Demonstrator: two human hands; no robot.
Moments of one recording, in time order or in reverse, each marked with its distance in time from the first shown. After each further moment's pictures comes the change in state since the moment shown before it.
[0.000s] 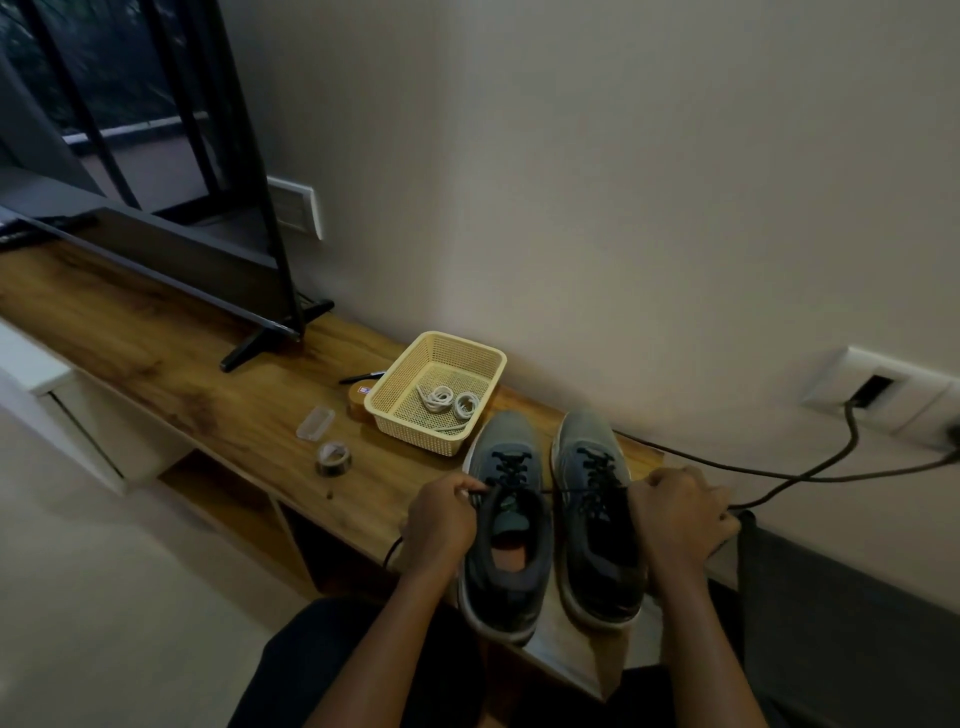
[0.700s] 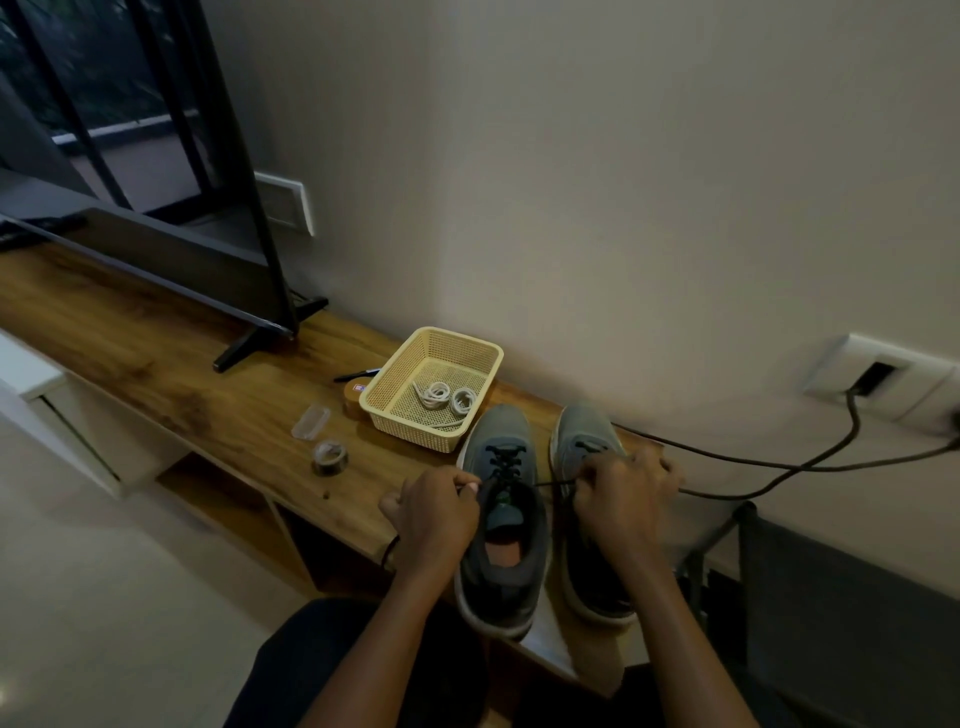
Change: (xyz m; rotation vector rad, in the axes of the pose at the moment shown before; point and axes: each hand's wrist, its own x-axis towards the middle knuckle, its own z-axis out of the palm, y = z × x) left_hand -0.003 0.006 -0.004 0.211 0.139 0.096; right_hand -0.018 -0.021 0.010 -0.028 0.002 -0.464
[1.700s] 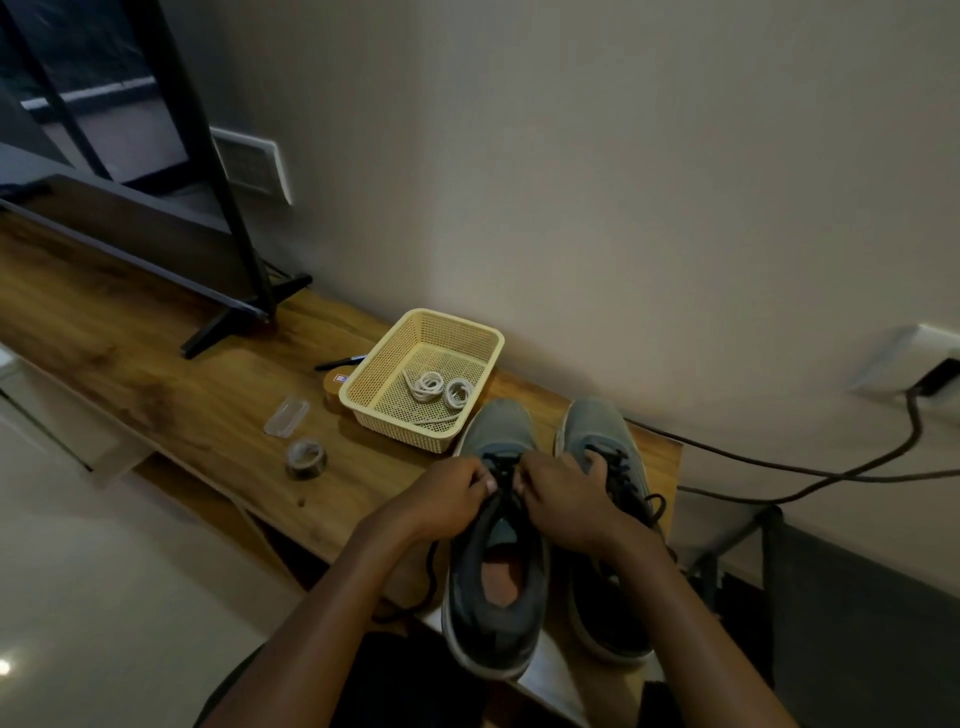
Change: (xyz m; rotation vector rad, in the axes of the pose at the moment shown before) left_hand 0.058 0.001 0.008 -0.005 -0.587 0.321; right_hand 0.040 -0.019 0.040 0.112 -0.591 -0.317
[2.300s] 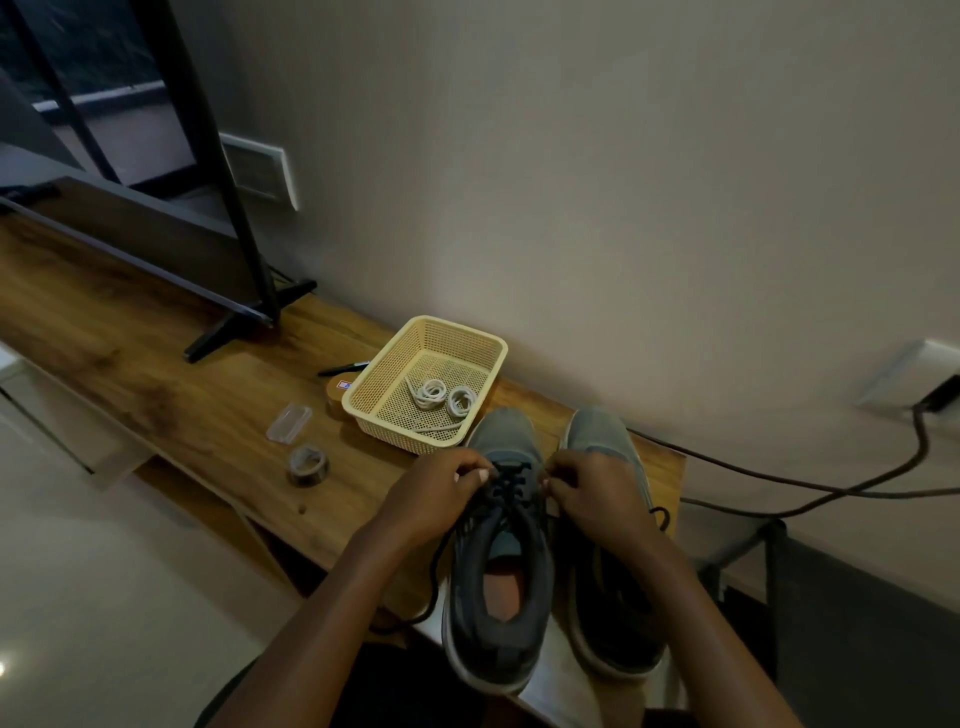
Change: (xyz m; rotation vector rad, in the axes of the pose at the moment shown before) left_hand 0.003 -0.013 -0.005 -0.115 0.188 0.058; right_hand 0.000 0.018 -0.011 0.193 0.226 0.018
